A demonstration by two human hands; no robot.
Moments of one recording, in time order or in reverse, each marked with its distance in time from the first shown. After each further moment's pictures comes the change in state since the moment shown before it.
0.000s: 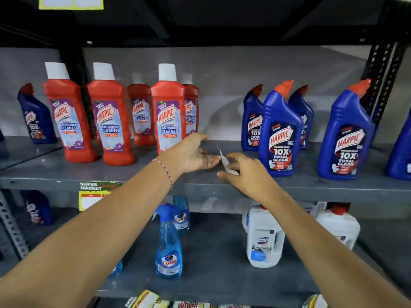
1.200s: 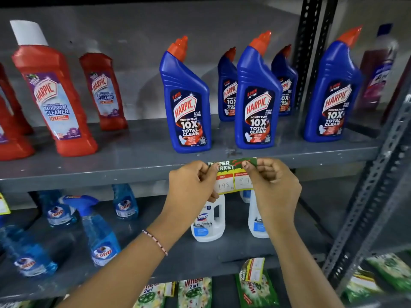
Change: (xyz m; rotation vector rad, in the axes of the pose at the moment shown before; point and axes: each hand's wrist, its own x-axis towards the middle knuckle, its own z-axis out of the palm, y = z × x) left_hand -0.019 -0.182 0.151 0.833 0.254 0.655; right_hand -0.116 0.150 -0.080 0.473 0.775 0.289
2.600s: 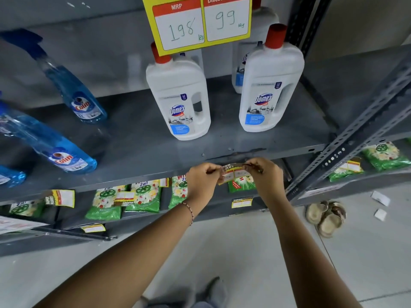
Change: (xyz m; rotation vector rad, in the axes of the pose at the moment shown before) left_hand -0.128 -0.243 0.175 -0.101 -0.181 -0.542; right_hand -0.134 0.271 -0.079 -0.530 -0.594 0.341
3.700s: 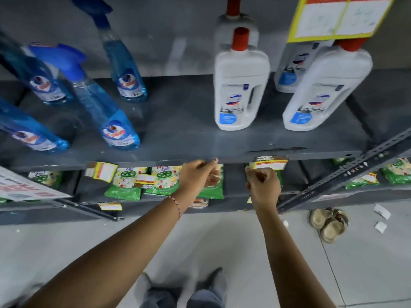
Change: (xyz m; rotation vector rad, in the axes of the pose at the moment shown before) left_hand -0.008 -0.018 -0.114 -0.350 -0.061 -0.328; right_hand -0.059 -0.076 0.081 0.293 0.201 0.425
